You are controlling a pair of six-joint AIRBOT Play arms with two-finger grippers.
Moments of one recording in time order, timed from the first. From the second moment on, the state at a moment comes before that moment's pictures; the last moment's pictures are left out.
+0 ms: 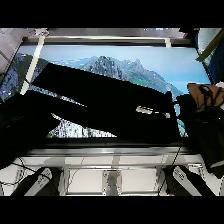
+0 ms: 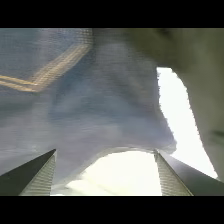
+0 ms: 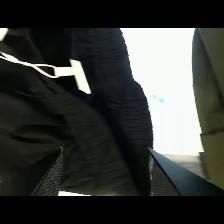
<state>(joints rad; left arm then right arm) 0.46 -0.97 0.90 1.39 -1.16 -1.64 -0.50 -0.95 0.83 -1.21 1.28 1.10</state>
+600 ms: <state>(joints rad) 0.46 -0.93 0.75 1.24 -1.01 -1.55 -0.55 -0.77 0.53 -1.21 1.32 1.11</state>
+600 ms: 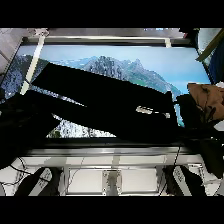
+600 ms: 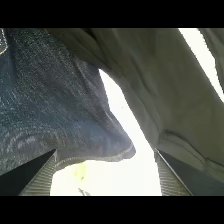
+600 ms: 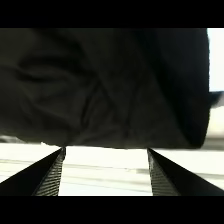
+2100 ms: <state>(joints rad) 0.46 -1.18 0.73 0.94 -0.88 -1.46 -0.77 -1.00 0.53 -1.10 1.12 1.03</state>
